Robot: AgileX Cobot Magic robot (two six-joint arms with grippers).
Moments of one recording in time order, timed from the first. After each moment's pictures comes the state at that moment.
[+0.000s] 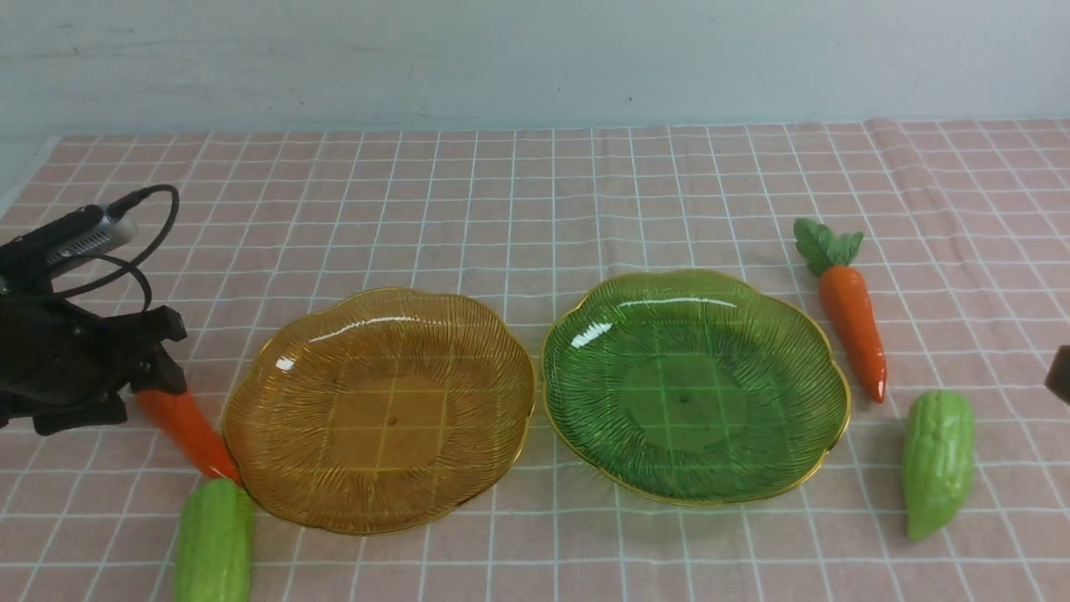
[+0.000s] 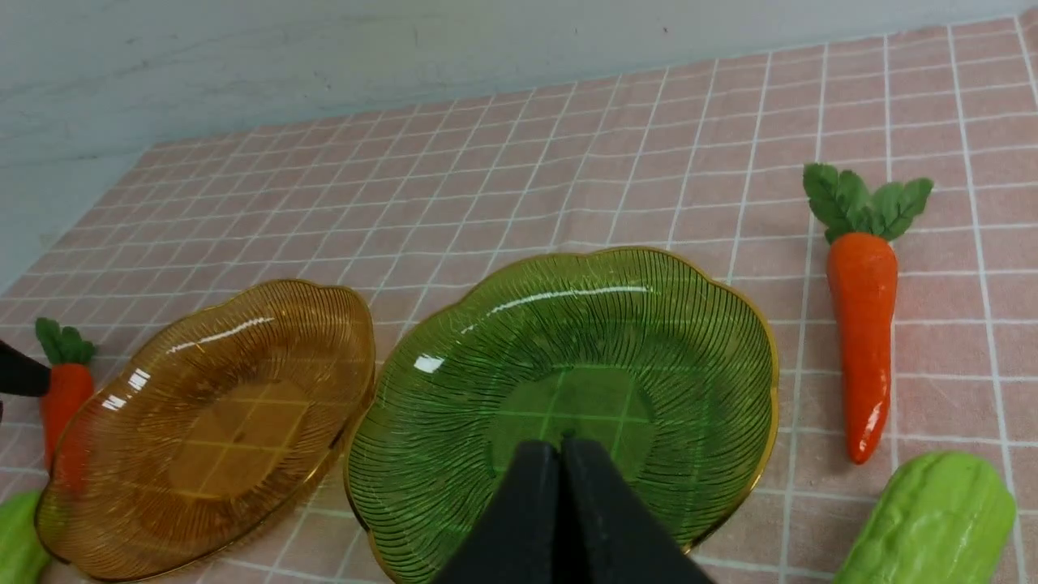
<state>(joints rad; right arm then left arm) -0.07 0.61 -0.52 0.94 0.67 -0.66 0.26 1.72 -1.00 -0.49 0.52 0.15</state>
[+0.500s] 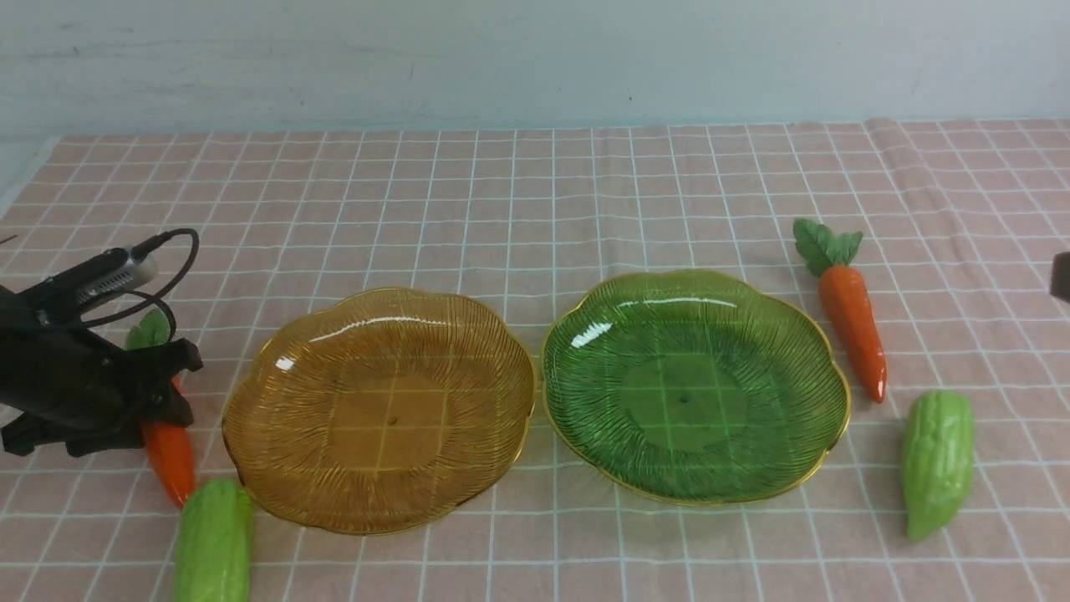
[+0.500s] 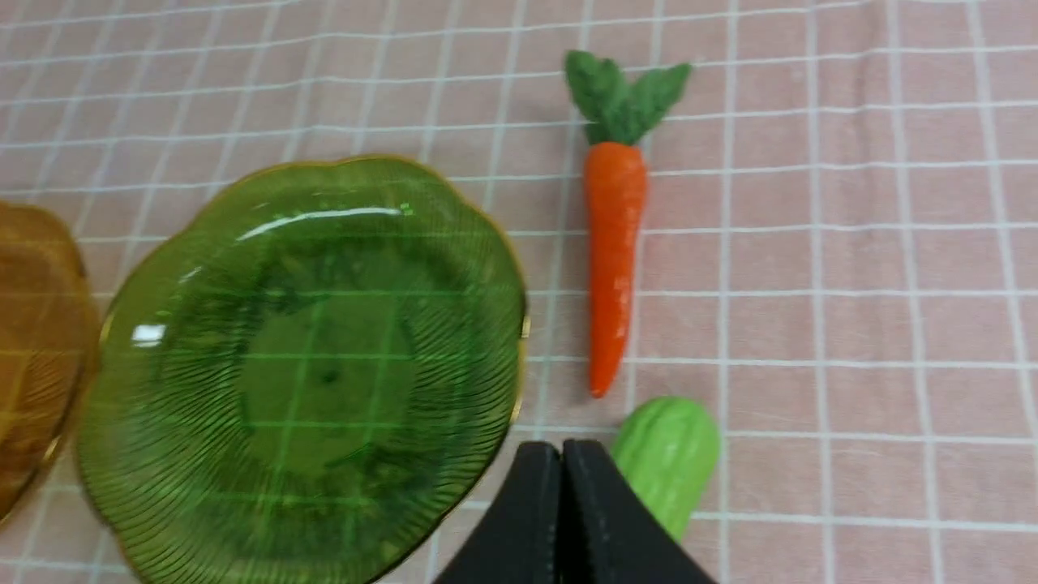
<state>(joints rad) -0.07 1.09 -1.07 0.32 0.96 -0.16 0.26 1.81 -1.07 -0.46 0.55 0.18</state>
